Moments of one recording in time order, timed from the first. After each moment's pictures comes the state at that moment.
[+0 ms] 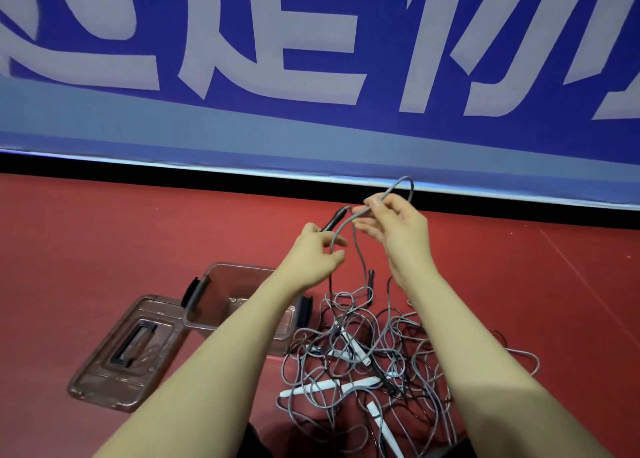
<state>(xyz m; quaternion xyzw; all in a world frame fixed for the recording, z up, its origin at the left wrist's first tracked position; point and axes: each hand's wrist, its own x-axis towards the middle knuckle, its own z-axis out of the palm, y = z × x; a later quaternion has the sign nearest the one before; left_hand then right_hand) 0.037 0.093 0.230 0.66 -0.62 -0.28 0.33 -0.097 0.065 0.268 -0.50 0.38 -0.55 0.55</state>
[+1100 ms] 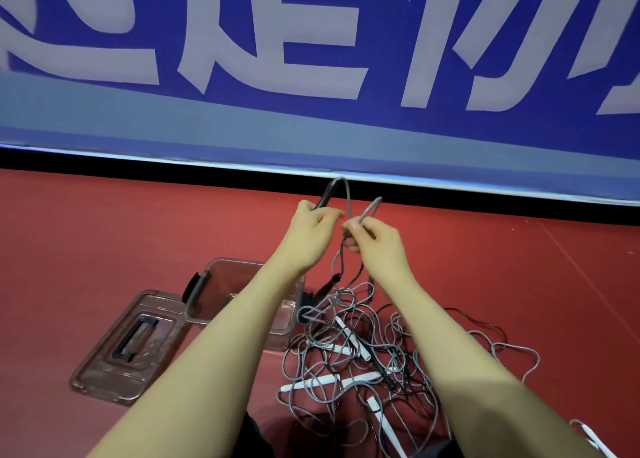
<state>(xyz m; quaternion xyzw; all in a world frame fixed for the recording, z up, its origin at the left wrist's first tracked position) 0.037 0.093 0.256 0.64 -0.58 -0.29 0.41 -0.085 0.067 0.231 -0.63 0.49 -0.43 0.42</state>
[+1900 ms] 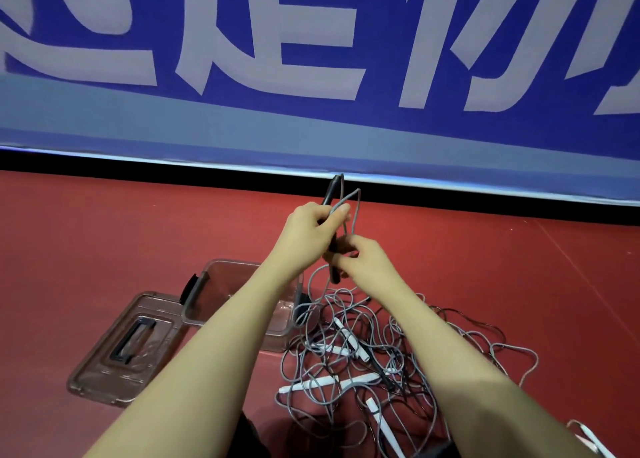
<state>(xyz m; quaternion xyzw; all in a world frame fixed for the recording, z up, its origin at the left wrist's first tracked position) 0.034 0.101 0.266 0.60 -0.61 -0.24 0.46 -0.087 0.073 0.223 -0.72 0.48 -0.29 0.42</state>
